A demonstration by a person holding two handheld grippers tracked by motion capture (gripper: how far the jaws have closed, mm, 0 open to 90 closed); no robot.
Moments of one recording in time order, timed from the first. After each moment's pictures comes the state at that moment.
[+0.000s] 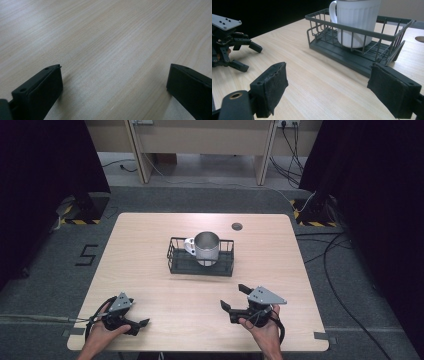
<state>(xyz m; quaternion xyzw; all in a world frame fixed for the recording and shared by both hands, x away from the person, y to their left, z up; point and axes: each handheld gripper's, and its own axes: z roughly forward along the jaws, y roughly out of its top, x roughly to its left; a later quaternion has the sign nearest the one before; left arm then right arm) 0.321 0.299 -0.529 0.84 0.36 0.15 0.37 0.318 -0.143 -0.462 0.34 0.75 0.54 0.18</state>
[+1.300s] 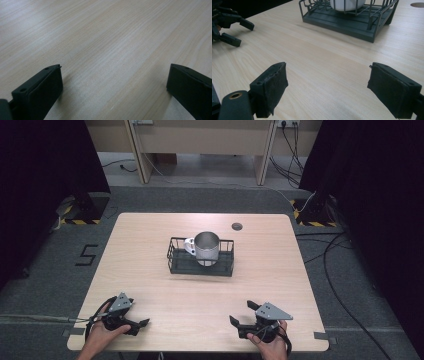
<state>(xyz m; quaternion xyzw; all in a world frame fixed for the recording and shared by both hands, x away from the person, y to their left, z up) 0.321 0.299 -0.529 0.84 0.36 0.15 0.37 0.293 -0.168 -0.504 0.37 0.76 0.51 0.17</state>
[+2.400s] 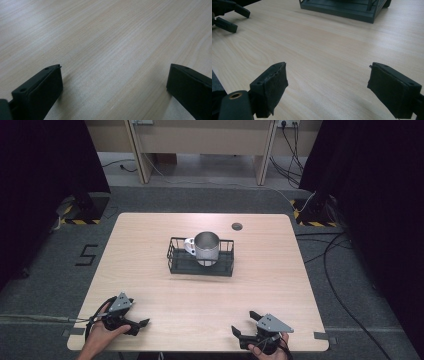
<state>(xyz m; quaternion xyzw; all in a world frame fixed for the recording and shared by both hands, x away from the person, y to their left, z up) 0.321 0.299 -0.529 0.84 0.36 0.15 0.37 0.268 -0.172 -0.525 0.39 0.76 0.49 0.17</state>
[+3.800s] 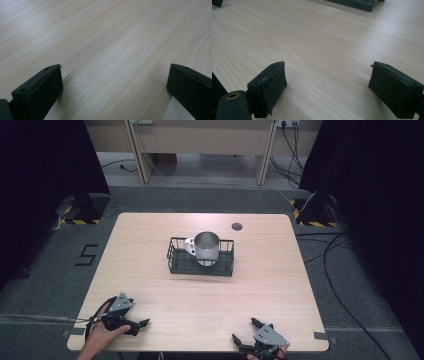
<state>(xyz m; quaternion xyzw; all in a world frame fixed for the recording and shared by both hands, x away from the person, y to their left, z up) 0.321 0.299 -0.529 0.84 0.36 0.15 0.37 0.250 -0.172 -0.552 0.37 0.77 0.47 0.22</state>
